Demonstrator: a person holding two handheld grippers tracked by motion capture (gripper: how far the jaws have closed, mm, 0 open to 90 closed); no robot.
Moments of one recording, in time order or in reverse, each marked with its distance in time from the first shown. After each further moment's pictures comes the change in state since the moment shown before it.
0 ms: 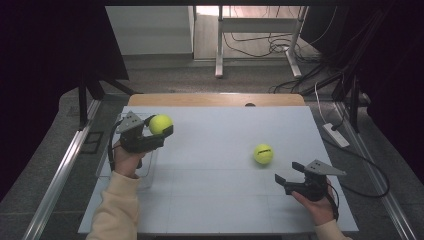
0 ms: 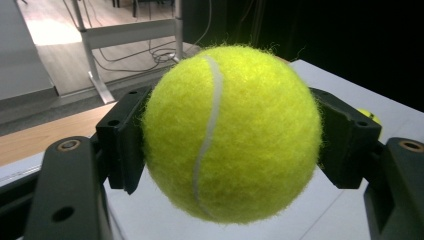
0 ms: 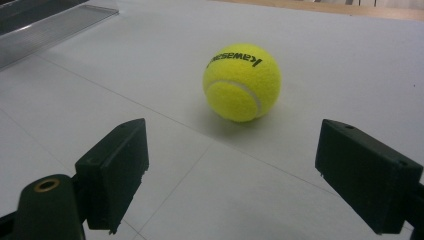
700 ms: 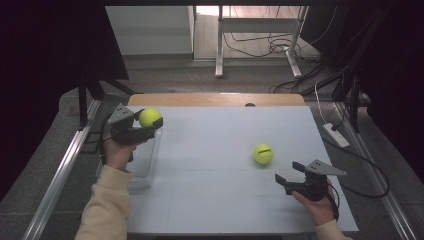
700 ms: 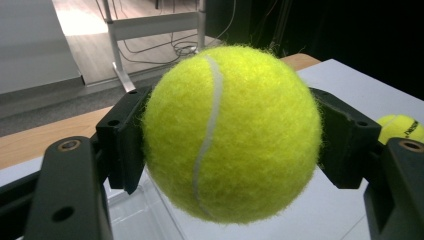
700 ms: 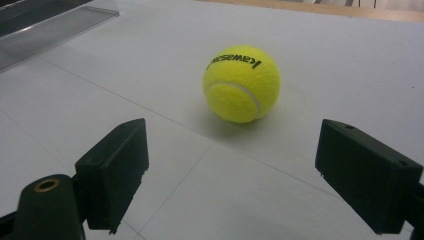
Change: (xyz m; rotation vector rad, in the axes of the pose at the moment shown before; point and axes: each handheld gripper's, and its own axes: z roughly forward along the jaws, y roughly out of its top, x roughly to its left) left arm 0.028 0.009 -0.004 0.036 0.077 -0.022; right arm 0.000 0.001 -0.001 -0.003 0.001 0.000
